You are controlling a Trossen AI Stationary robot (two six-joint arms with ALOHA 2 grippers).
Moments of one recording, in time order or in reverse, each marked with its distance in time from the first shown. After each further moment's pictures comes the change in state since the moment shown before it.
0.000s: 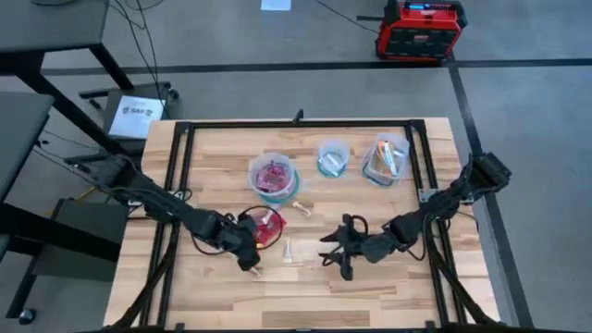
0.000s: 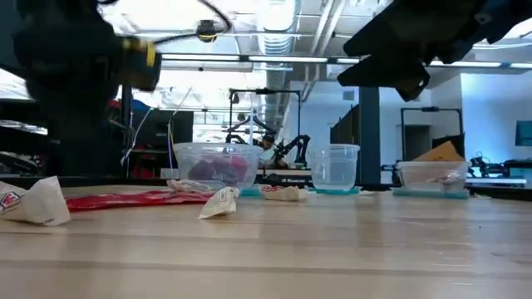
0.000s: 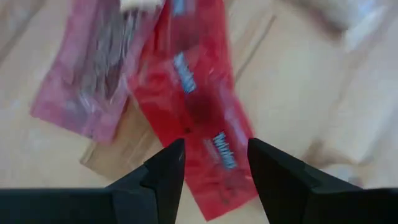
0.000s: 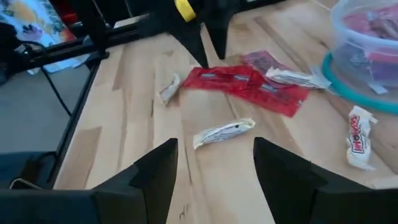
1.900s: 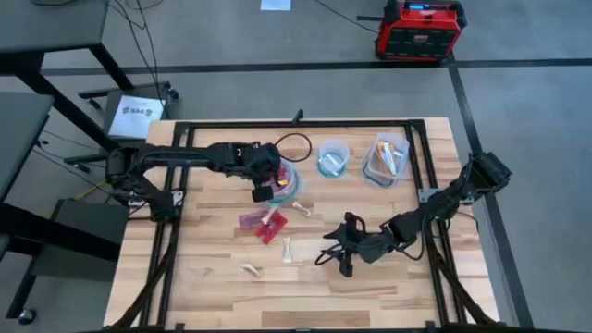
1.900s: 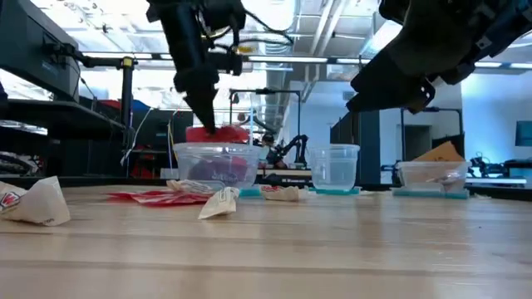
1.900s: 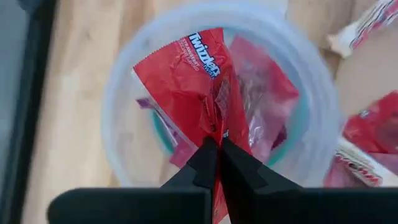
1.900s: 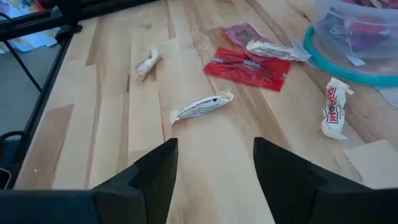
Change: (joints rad) left arm 0.664 0.013 0.322 -0.181 -0.043 1.118; right arm -0.015 0.000 0.001 -0.123 0.002 0.050
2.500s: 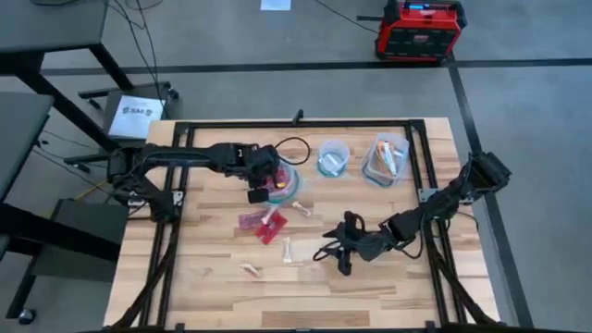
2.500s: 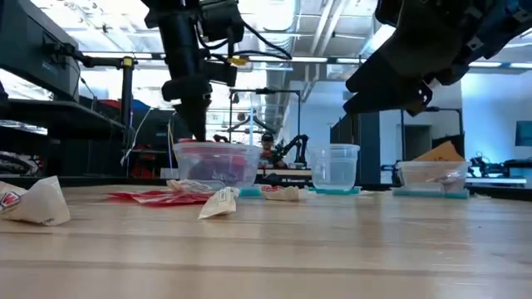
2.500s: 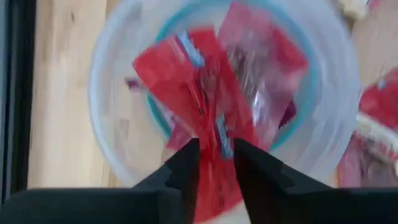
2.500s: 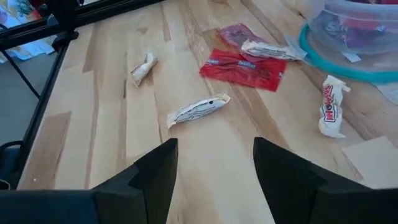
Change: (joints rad) left arm -0.002 -0.002 0.011 -0.105 -0.008 0.022; right arm -0.008 0.000 0.000 -0.002 -0.007 0.025
